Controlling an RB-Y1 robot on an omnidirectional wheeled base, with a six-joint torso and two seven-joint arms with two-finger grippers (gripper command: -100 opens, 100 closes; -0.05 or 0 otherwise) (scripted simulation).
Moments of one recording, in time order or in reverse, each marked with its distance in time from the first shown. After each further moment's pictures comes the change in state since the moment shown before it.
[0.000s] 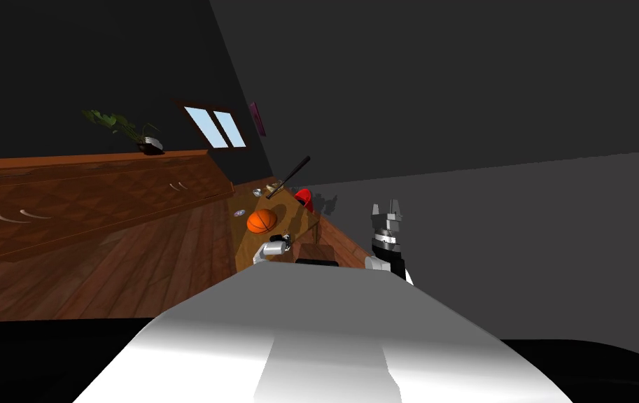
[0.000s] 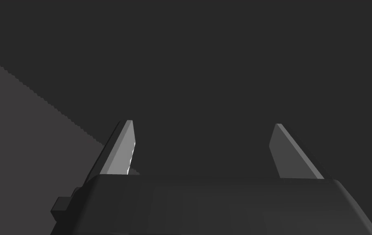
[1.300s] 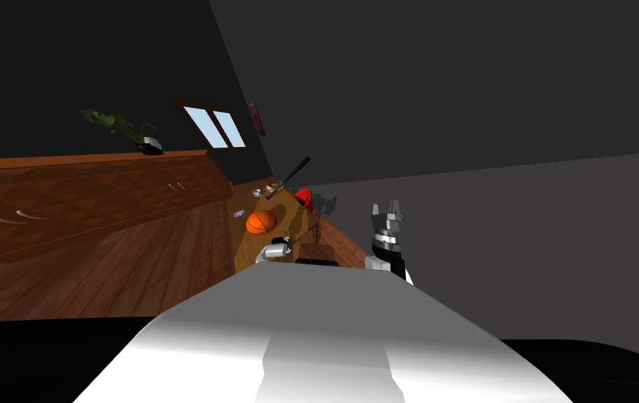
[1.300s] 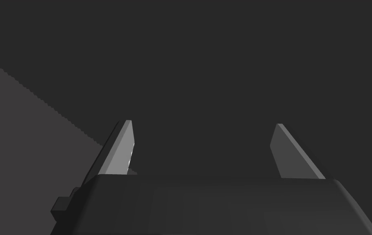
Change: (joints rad) left arm -0.015 -0.020 0.002 0.100 -0.002 -0.071 -0.012; right arm 0.000 0.000 0.000 0.000 0.000 0.000 0.000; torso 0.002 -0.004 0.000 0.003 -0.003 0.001
